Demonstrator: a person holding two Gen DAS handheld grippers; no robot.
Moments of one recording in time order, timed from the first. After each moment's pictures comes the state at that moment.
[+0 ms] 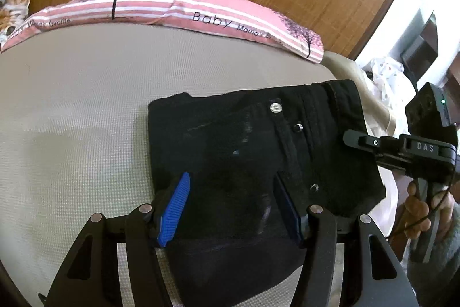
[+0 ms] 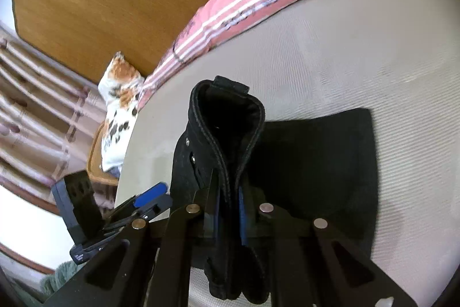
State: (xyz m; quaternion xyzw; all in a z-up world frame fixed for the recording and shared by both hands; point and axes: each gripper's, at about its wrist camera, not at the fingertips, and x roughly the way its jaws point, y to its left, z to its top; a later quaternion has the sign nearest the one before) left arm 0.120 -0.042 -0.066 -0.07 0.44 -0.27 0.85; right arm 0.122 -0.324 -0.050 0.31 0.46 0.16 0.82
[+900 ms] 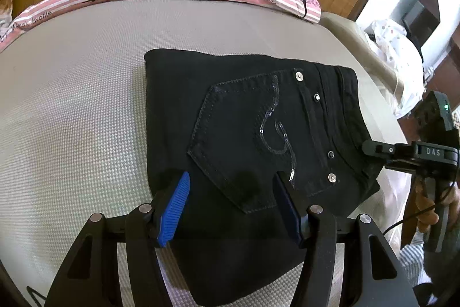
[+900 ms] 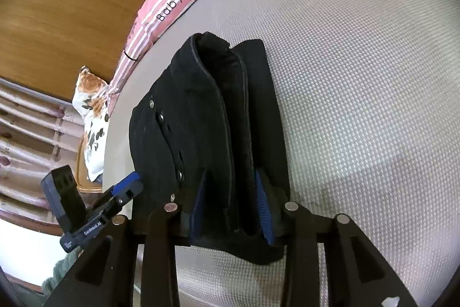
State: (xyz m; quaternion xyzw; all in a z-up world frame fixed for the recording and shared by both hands) left arm 0.109 -0.070 -0.101 0.00 0.49 -0.28 0.83; right arm 0.069 -0.378 -0.114 0.35 0.50 0.11 0.78
